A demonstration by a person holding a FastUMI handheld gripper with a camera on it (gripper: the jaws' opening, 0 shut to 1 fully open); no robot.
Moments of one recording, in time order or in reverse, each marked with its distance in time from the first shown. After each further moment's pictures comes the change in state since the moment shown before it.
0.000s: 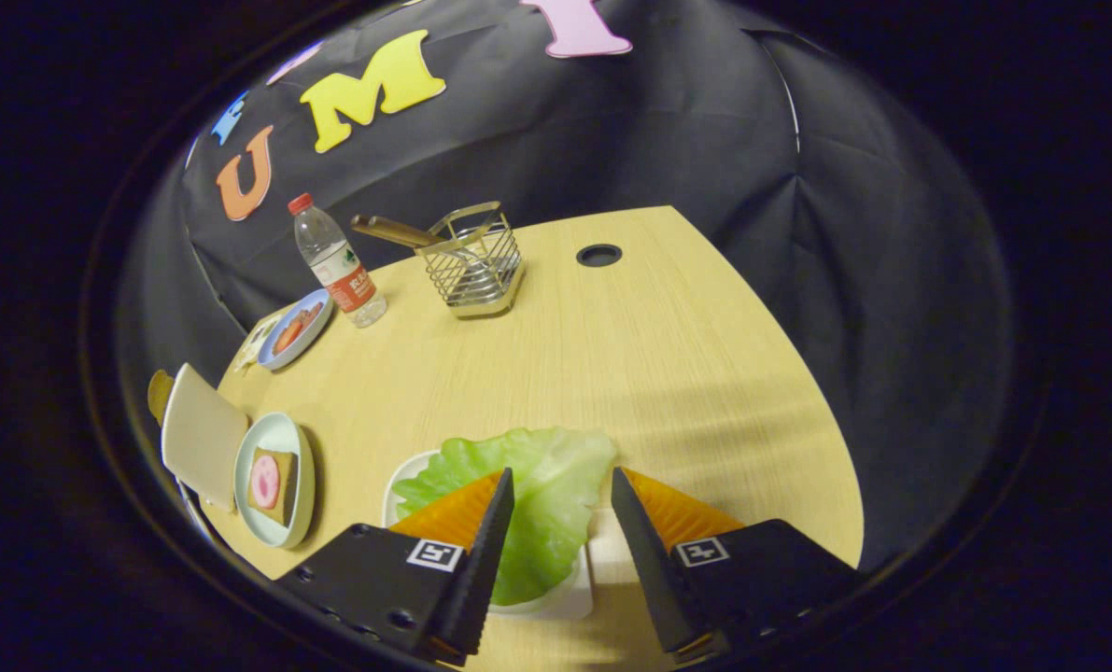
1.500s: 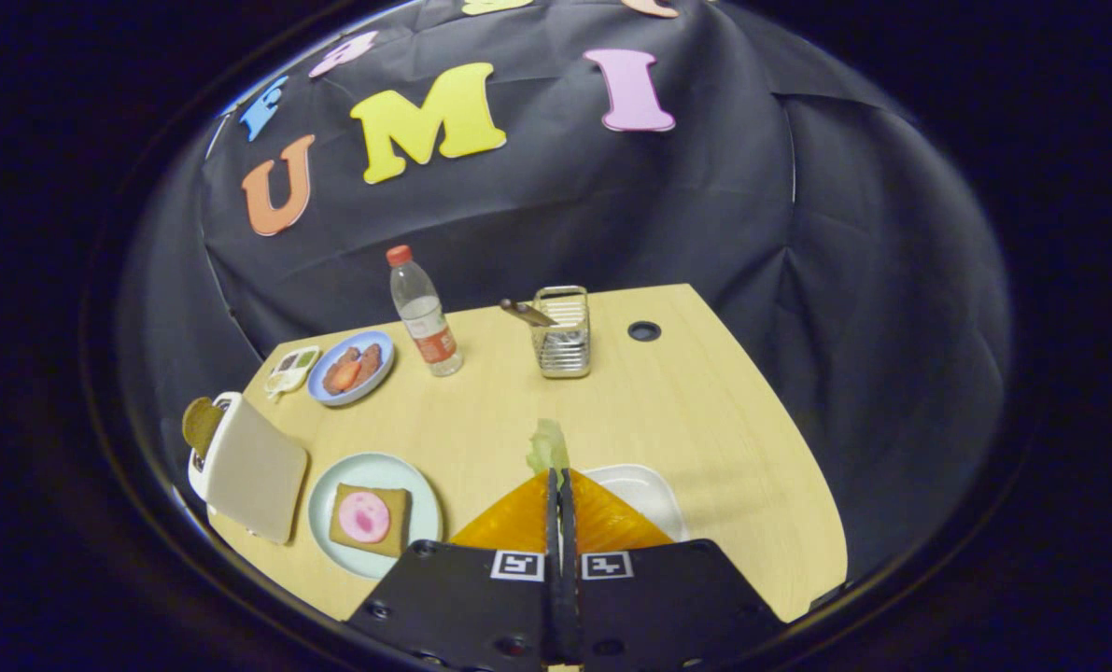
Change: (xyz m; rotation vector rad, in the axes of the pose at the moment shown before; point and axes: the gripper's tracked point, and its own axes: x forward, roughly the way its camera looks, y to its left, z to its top) arm -0.119 0.138 0.025 -0.068 -0.203 -0.075
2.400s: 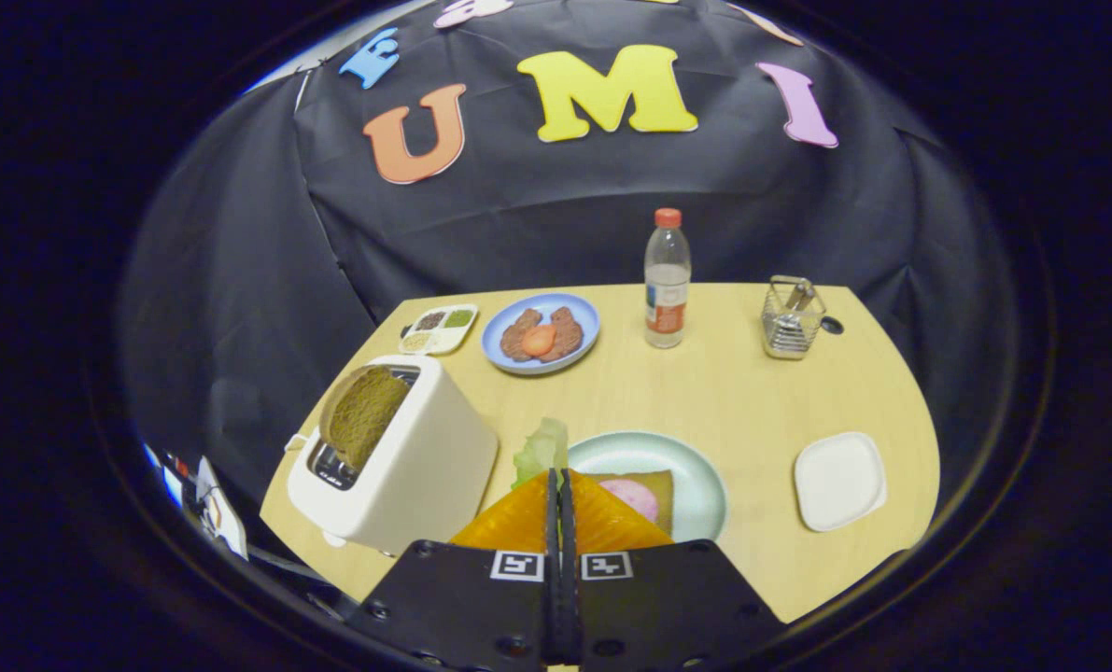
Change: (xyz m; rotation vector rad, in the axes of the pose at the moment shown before) arm -0.016 0.267 -0.064 -0.112 0.111 0.229
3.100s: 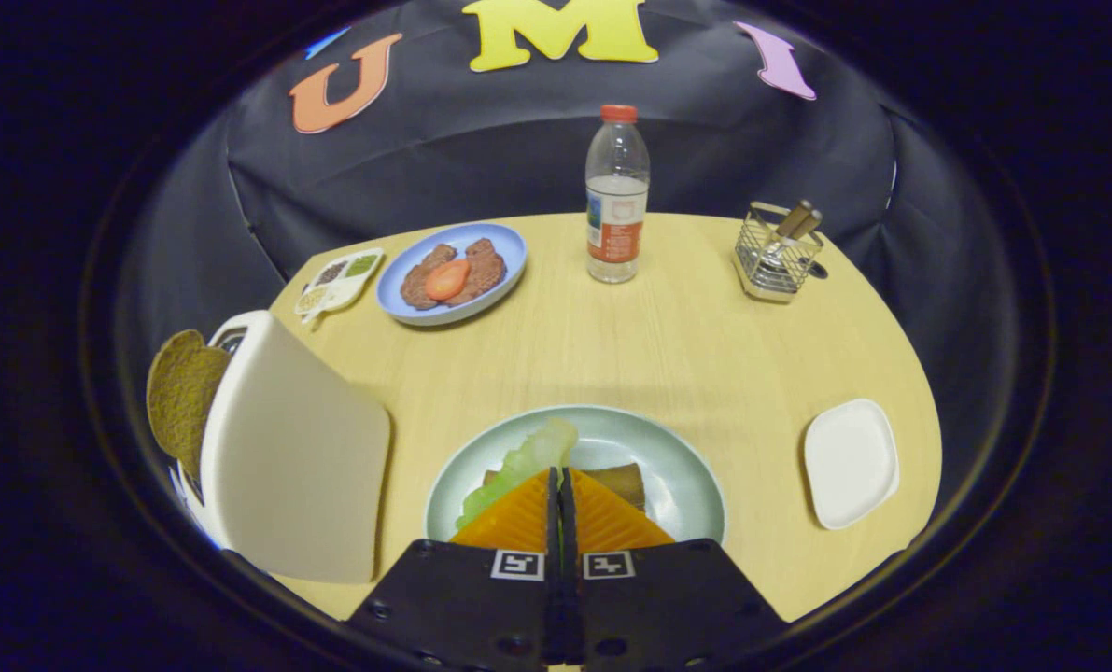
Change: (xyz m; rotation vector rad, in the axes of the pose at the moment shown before) arm 0.096 -0.071 -0.027 0.060 0.159 -0.219
